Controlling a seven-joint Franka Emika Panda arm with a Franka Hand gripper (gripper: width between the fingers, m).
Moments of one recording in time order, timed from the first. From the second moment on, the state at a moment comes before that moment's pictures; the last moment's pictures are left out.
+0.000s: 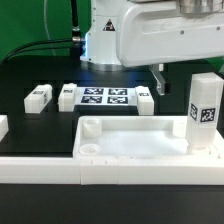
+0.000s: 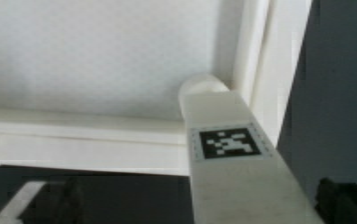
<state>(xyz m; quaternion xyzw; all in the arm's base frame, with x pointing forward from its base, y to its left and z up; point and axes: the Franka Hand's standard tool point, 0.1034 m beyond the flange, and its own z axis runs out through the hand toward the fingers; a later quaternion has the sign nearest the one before) 0.639 0.089 0.122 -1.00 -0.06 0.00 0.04</state>
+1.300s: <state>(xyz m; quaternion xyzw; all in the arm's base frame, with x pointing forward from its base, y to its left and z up) 0.648 0.107 0.119 -0.99 -0.09 0.08 0.05</state>
